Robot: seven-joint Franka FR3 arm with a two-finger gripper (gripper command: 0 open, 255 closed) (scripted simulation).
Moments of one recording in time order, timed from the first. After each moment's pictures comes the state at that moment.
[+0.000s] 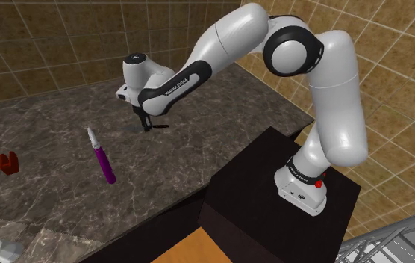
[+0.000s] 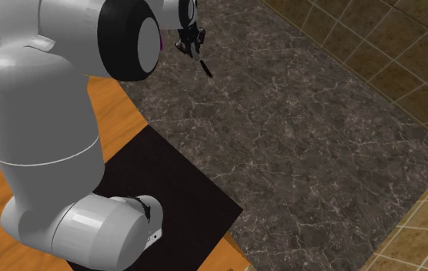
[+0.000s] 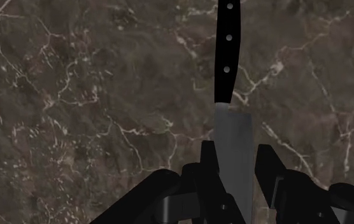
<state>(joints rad) 0.45 0.66 0.07 -1.69 -0.20 2.39 -0.66</state>
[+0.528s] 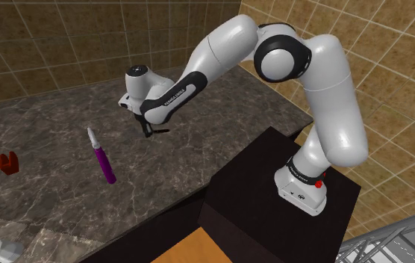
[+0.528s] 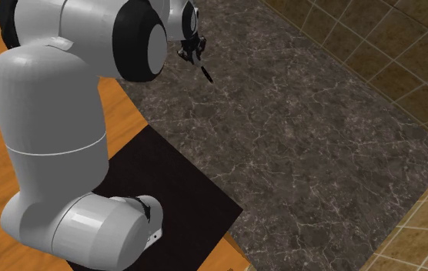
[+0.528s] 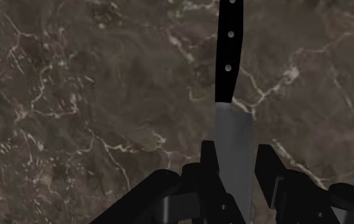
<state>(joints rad) 0.45 0.74 0.06 -1.67 -0.21 2.46 -0.65</state>
